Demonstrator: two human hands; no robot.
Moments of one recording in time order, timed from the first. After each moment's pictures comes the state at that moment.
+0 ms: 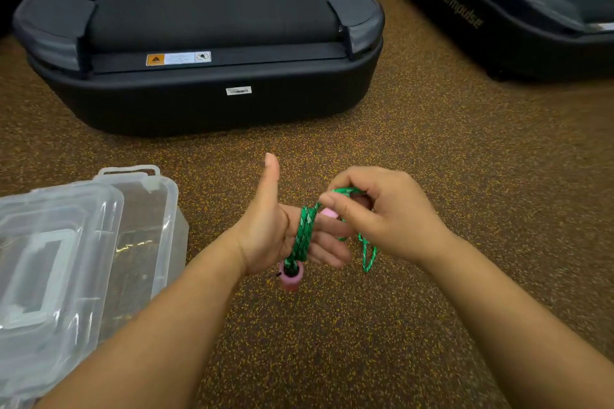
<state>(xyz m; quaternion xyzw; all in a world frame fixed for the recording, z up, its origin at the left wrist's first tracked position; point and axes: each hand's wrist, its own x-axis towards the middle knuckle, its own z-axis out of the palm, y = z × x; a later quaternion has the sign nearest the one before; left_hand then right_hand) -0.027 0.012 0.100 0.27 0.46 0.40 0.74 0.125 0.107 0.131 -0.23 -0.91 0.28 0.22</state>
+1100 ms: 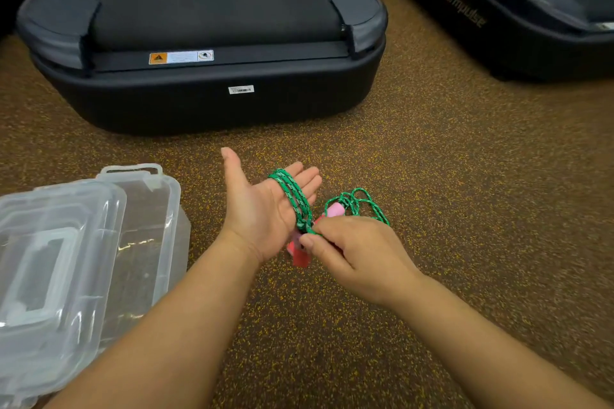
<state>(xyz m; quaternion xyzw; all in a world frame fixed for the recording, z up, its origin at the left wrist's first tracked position) -0.030 0.026 0.094 0.05 0.38 0.70 0.60 0.123 0.071 0.094 -0.20 -0.95 0.21 0.12</state>
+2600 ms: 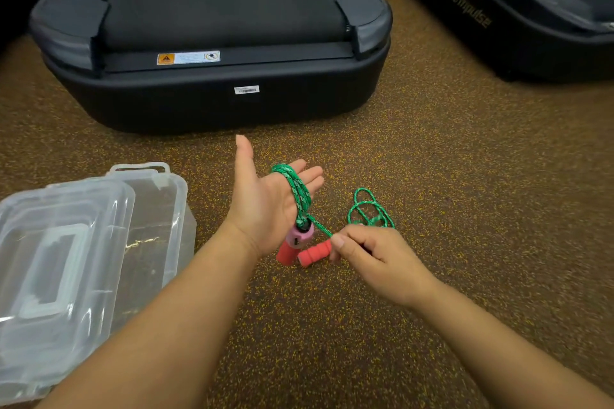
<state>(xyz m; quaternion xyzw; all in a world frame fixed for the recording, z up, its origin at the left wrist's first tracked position) -0.032 0.022 0.107 0.09 0.42 0.66 0.61 0.145 0.077 0.078 -0.26 -0.85 0.43 0.13</state>
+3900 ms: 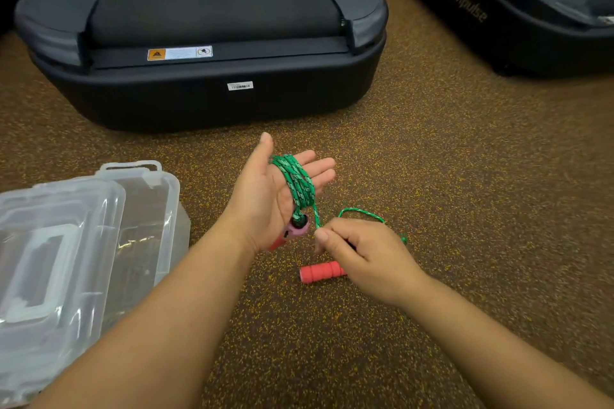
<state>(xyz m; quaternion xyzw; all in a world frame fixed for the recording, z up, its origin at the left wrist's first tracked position) -0.029 0.028 0.112 0.13 0.44 0.65 0.61 0.136 0.076 0.079 -0.26 -0.90 0.34 0.13</state>
